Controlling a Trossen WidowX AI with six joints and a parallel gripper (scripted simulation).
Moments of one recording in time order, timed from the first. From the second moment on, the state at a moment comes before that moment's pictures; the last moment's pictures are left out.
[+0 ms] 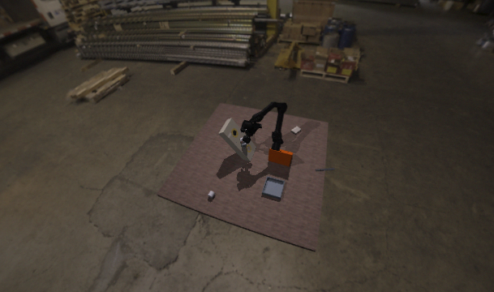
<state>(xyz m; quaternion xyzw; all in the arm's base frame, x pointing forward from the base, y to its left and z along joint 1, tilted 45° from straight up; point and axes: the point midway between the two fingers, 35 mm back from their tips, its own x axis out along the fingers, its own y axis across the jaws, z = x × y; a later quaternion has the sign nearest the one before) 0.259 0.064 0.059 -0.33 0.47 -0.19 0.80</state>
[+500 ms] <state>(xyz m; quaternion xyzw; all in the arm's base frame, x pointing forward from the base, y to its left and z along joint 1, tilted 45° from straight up) 0.271 0.048 0.045 -0.33 0.47 -0.19 0.80</state>
